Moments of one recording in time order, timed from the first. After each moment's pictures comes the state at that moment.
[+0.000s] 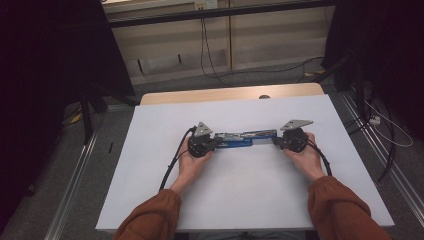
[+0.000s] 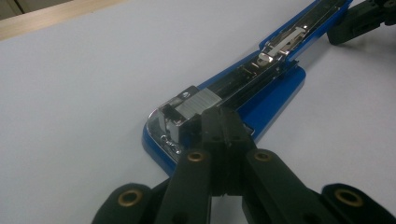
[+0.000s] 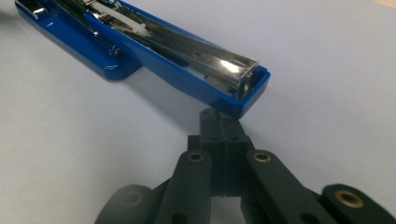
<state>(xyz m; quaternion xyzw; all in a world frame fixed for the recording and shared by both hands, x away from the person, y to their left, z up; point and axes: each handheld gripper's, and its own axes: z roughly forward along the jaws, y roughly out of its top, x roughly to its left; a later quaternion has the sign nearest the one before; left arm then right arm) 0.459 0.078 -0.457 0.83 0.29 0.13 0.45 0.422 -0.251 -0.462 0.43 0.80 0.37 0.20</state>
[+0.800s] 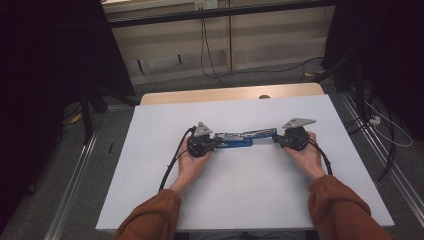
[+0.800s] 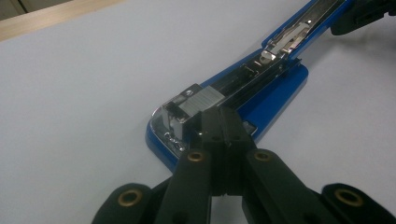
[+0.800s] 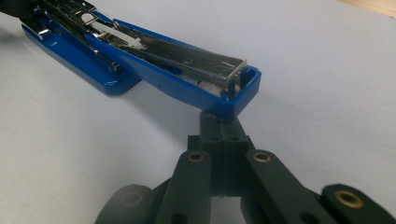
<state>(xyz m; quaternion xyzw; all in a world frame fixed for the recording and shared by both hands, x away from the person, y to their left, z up) 0.458 0.079 -0.457 0.83 0.29 0.13 0.45 0.423 -0.255 -0.461 0.44 0.78 0.39 0.20</state>
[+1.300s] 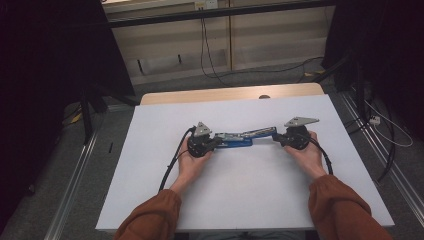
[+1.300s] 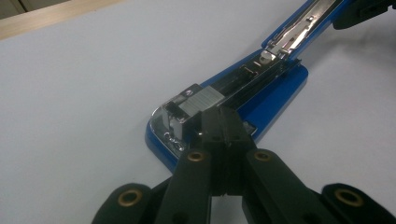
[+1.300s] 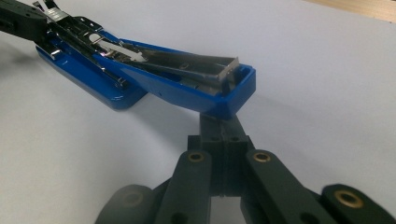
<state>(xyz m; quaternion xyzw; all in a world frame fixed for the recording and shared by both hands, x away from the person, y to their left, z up) 0.458 0.079 -0.457 0.83 0.30 0.13 0.45 0.424 -0.257 -0.458 0.45 0.77 0.41 0.19</state>
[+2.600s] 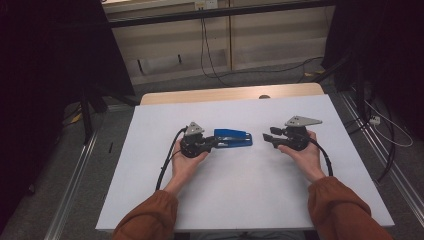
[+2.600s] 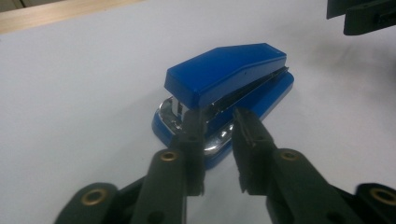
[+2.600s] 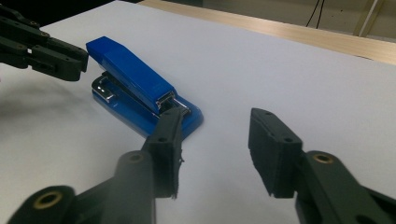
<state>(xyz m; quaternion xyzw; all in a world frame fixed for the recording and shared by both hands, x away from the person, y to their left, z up) 0.451 0.099 -0.445 0.82 0.32 0.12 0.47 0.416 -0.247 -0.445 0.42 0.74 0.49 0.19</state>
